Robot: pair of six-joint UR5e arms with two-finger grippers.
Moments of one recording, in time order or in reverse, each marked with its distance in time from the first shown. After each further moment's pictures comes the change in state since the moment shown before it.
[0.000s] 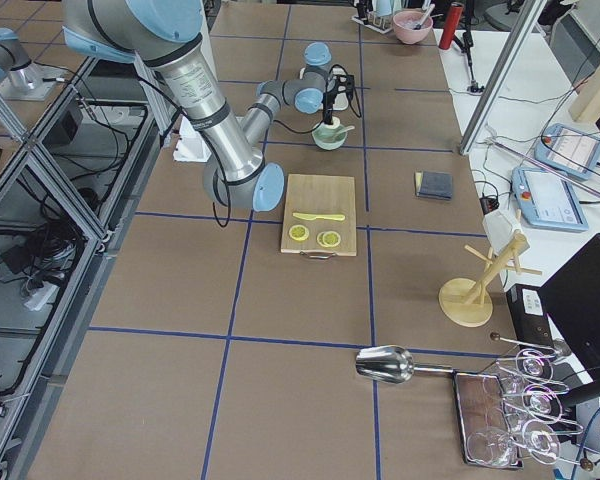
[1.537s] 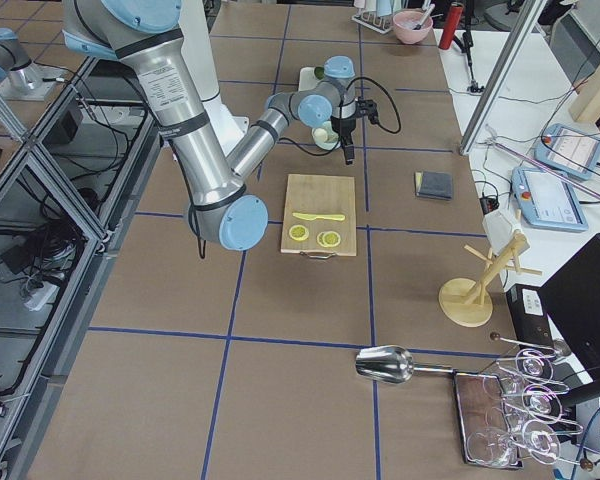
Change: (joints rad) left arm -0.325 0.163 0.135 0.134 -0.309 0.524; right arm 0.304 -0.331 0.315 -0.387 0.178 -0.615
